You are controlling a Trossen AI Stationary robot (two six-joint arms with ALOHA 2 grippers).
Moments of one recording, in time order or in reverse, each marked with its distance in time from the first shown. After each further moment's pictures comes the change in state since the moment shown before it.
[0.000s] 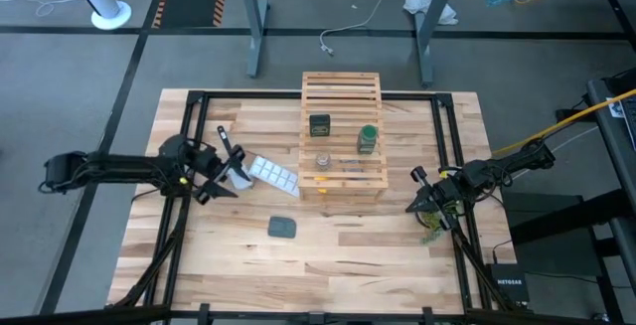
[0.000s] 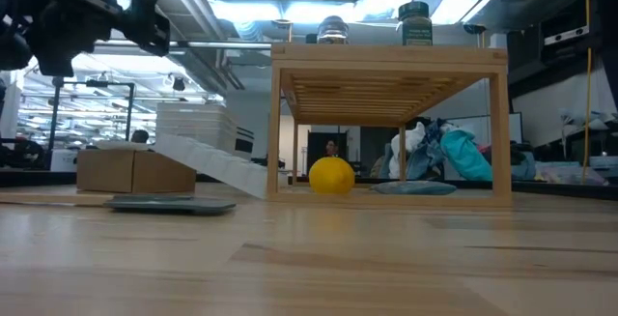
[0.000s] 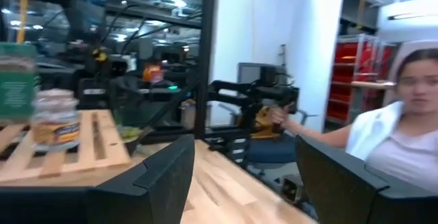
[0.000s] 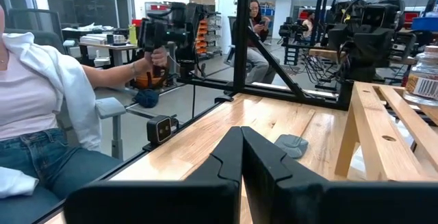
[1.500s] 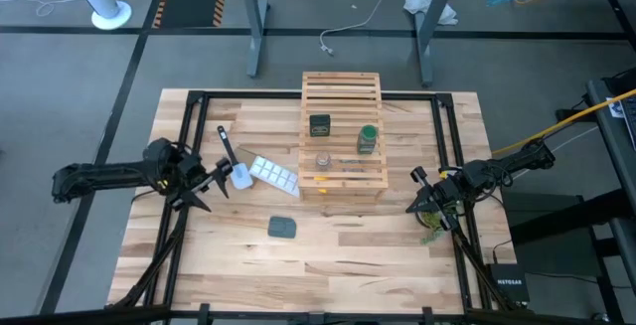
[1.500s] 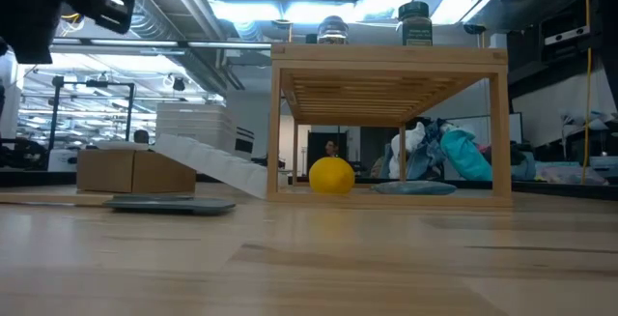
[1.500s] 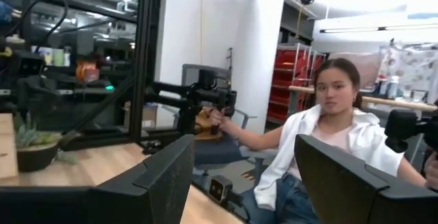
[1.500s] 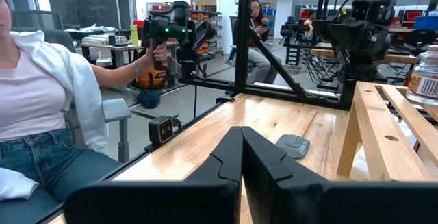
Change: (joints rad) left arm -0.106 -0.421 0.000 -0.355 0.101 -0.135; right arm 0.000 0.000 0.000 0.000 -0.005 0.007
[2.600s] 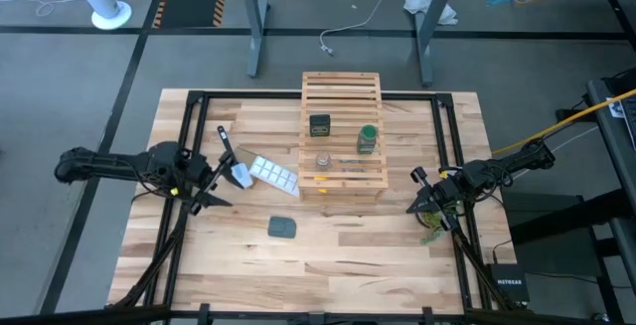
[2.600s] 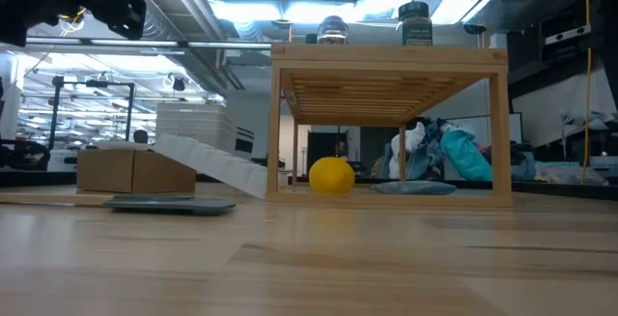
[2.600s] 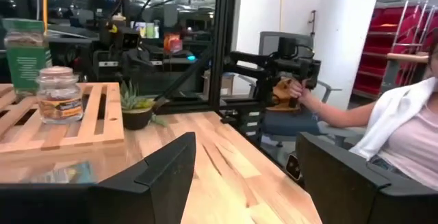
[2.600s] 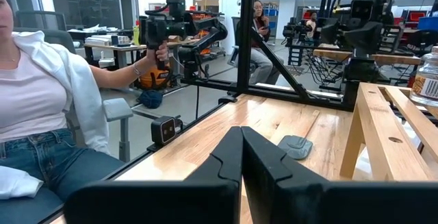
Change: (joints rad) left arm -0.229 -0.002 0.145 -0.455 -0.509 0.312; right arm 0.000 0.000 0.000 0.004 -0.010 -0.001
